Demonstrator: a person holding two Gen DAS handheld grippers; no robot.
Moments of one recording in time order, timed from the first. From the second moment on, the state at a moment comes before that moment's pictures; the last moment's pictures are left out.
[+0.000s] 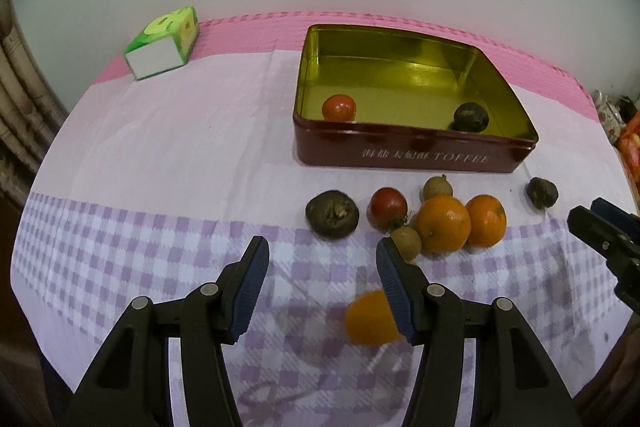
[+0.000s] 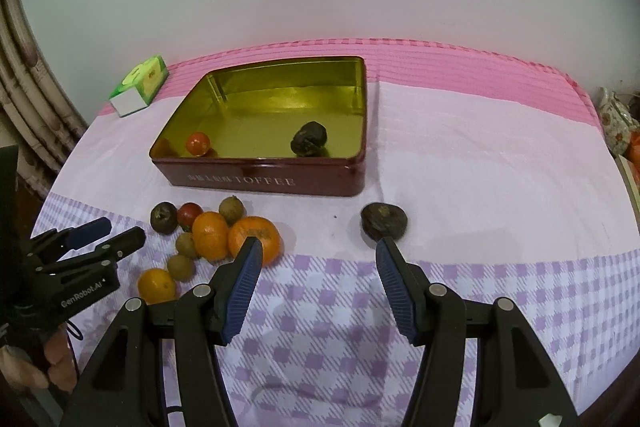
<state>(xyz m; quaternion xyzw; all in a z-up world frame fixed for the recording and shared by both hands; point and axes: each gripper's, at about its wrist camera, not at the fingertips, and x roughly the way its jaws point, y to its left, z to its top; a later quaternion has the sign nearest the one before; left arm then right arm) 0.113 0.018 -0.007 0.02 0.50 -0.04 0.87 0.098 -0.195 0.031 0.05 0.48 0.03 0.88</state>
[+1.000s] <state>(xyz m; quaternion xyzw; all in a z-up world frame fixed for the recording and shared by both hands) 0.057 -0.003 -0.016 0.03 0.50 -0.08 0.86 0.051 -0.218 0.005 0.05 0.52 0.01 0.86</state>
